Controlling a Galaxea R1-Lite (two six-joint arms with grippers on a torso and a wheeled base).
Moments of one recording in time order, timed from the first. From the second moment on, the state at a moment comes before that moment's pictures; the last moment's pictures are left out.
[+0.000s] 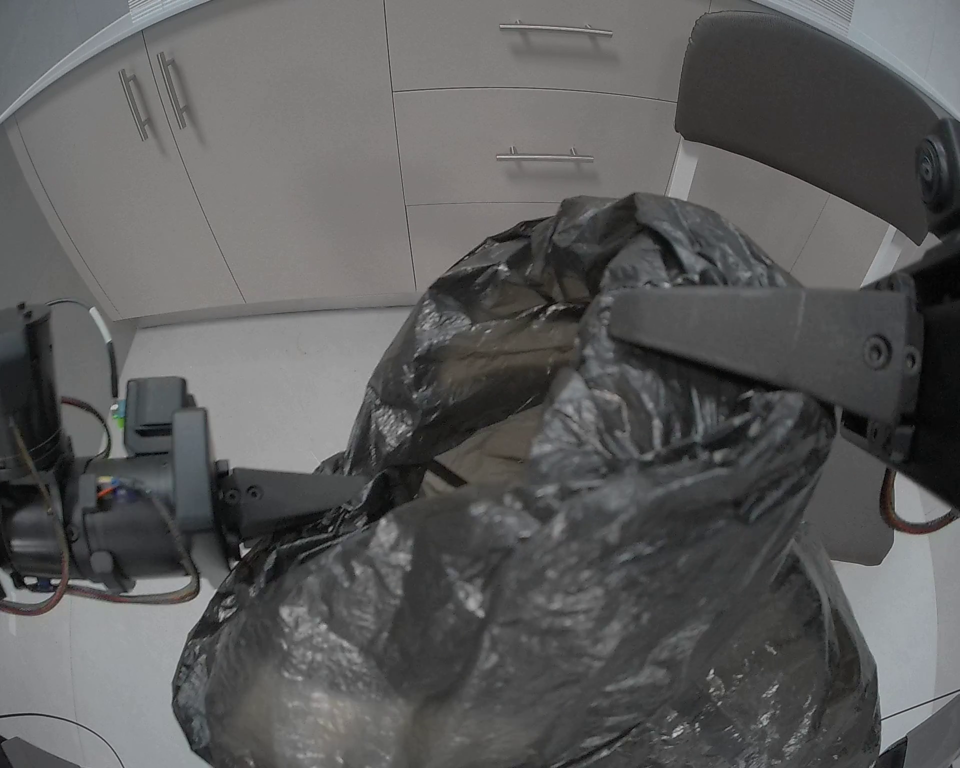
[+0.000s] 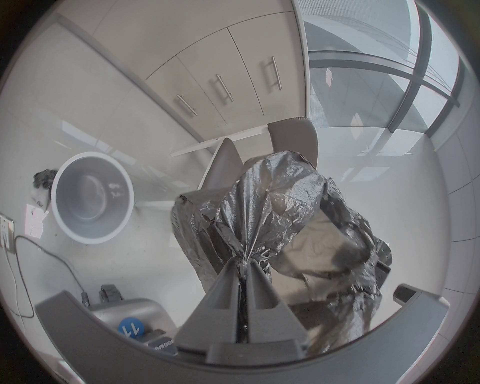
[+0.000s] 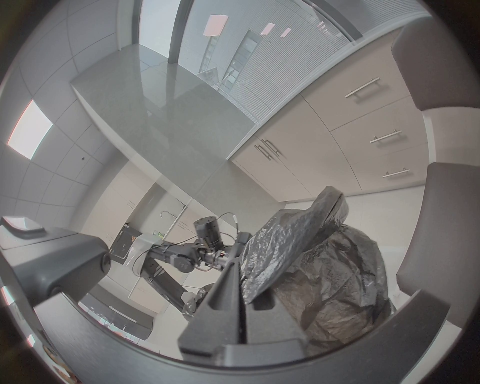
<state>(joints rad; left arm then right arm) -0.55 1.28 -0.68 -0.38 -0.58 -0.95 1.14 1.33 -1.20 -0.08 -0.02 0.43</state>
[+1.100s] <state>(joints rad) -0.25 1.31 -0.56 -0.43 -0.55 -0.86 0.97 1.76 -1.33 -0.26 -0.05 0.49</state>
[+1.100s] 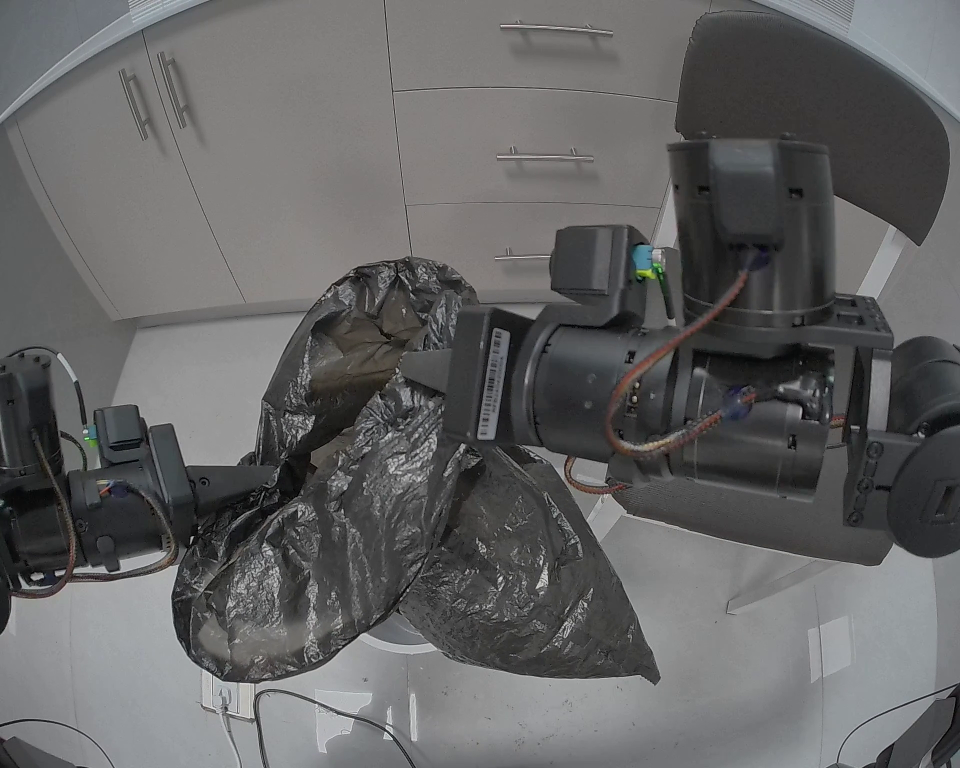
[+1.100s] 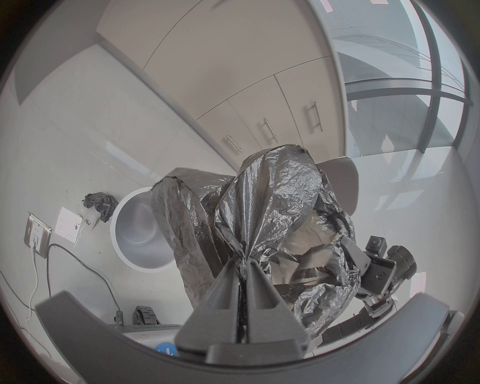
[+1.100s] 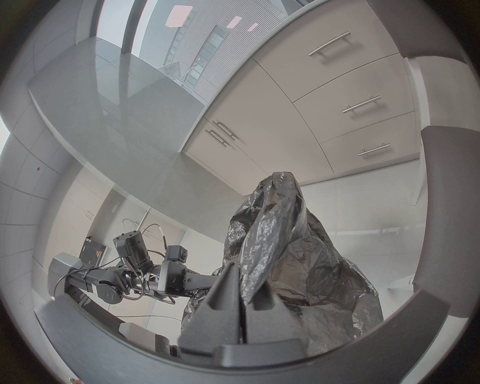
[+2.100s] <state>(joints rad) -0.20 1.74 -0.70 -0.52 -0.52 -0.84 0.91 1.95 -1.34 -0.26 -0.04 0.56</state>
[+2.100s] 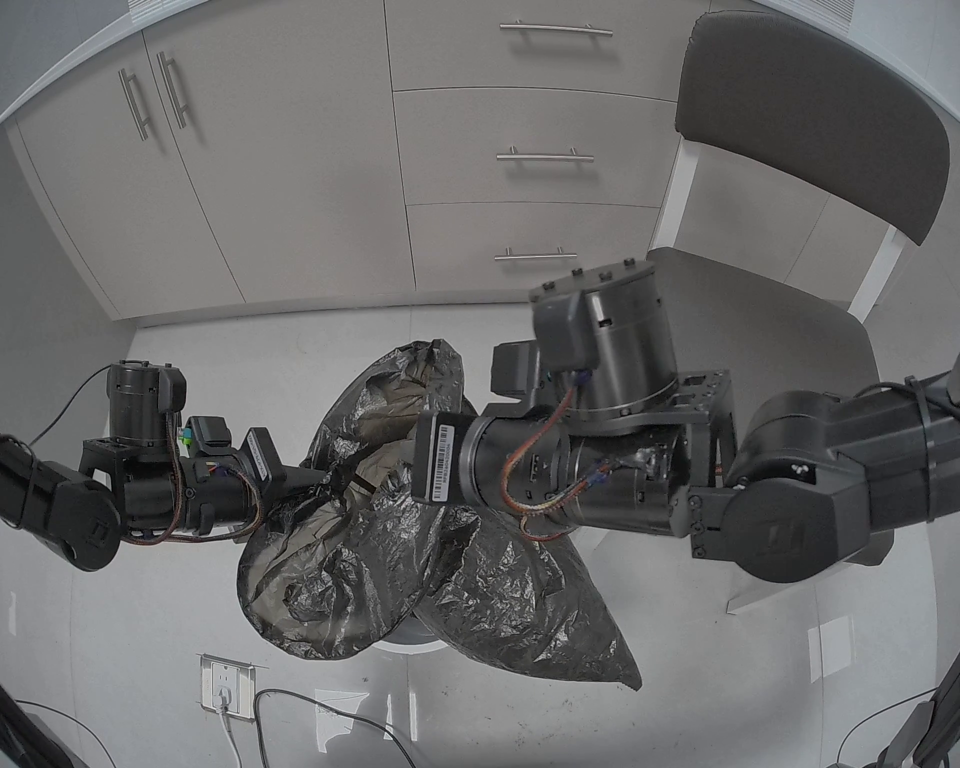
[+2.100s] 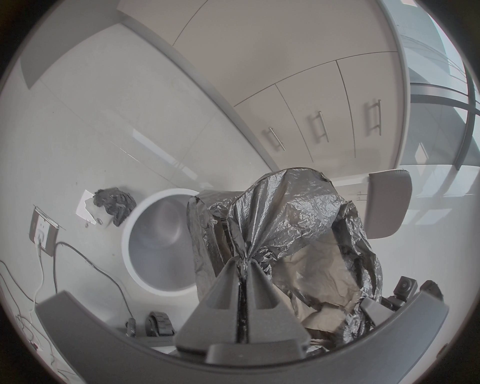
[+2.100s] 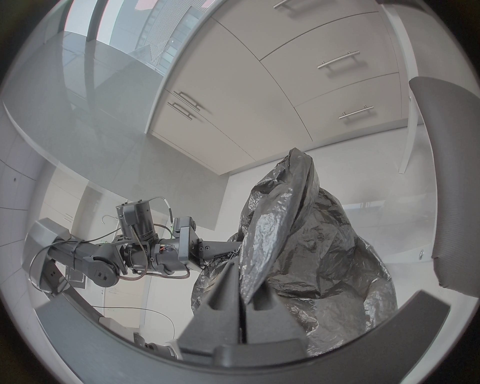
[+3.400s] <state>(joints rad) -0.06 2.11 -0.90 -0.59 -0.52 -0.64 0.90 2.29 -1.62 -0.14 -0.07 0.41</state>
